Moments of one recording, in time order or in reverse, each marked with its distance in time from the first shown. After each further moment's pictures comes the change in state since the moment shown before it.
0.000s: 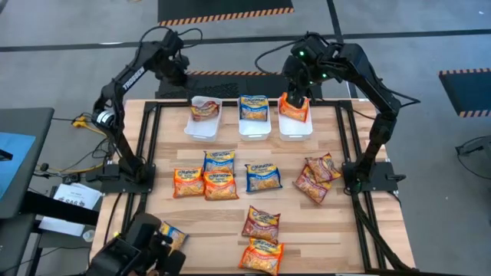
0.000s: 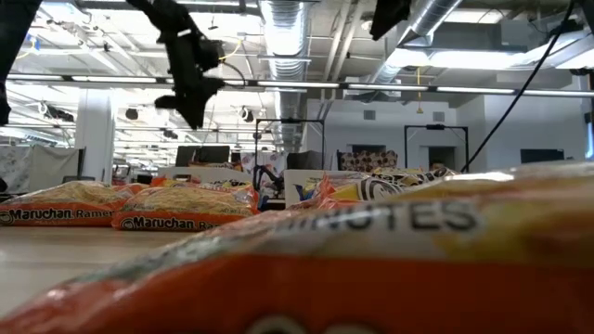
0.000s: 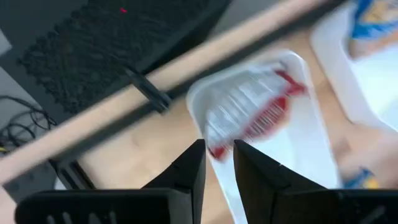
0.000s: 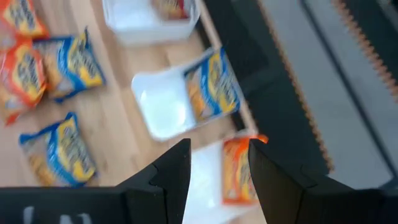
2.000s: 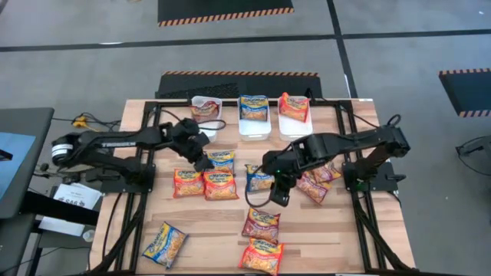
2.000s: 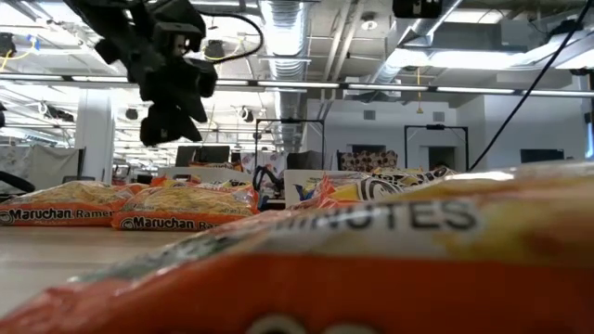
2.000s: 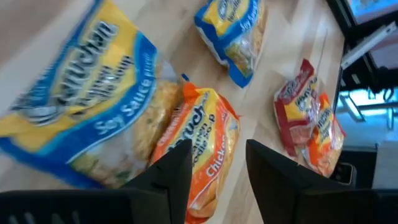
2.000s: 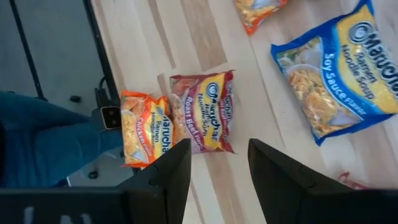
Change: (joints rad) left arm -0.784 -0.582 -1.090 0.938 0.302 -0.567; right arm 0.719 -0.112 -0.674 0.428 -0.255 0.840
